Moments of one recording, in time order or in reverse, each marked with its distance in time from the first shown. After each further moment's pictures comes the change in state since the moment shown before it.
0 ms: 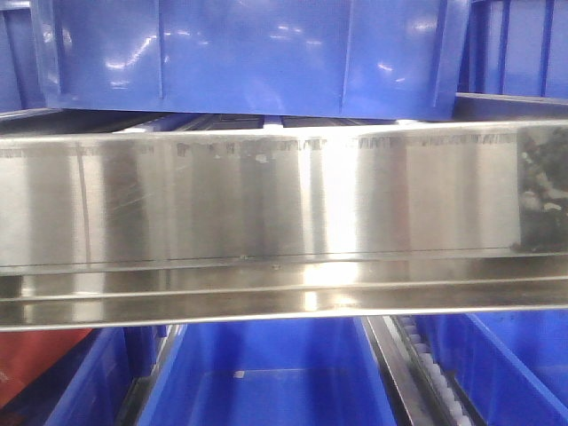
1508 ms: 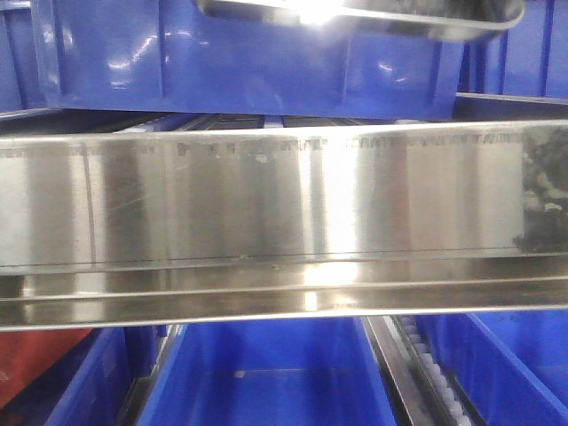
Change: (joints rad) left arm -0.013 0.065 0.000 -0.088 0.348 0.000; right arm 0.011 0.096 0.029 0.009 0.434 0.024
